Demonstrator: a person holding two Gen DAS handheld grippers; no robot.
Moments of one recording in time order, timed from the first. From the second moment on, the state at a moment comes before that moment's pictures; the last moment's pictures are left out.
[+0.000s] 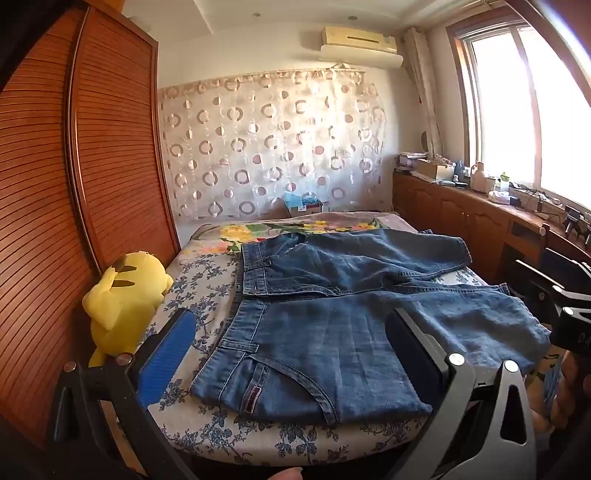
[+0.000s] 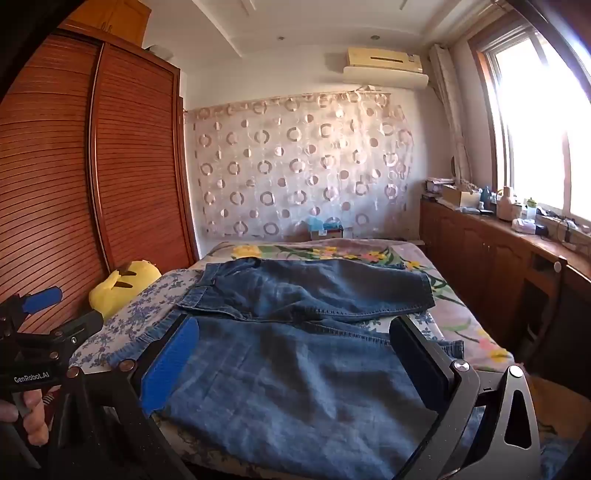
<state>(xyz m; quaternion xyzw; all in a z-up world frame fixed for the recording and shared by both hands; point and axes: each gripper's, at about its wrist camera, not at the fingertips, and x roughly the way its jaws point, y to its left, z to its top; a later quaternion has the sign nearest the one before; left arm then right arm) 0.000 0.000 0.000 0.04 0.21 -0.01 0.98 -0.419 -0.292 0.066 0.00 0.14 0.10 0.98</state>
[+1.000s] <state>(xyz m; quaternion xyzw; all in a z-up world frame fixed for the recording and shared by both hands) 0.000 0.000 0.000 0.03 0.21 -0.01 0.98 -0.419 -0.292 0.065 0.01 0.14 0.10 0.98</state>
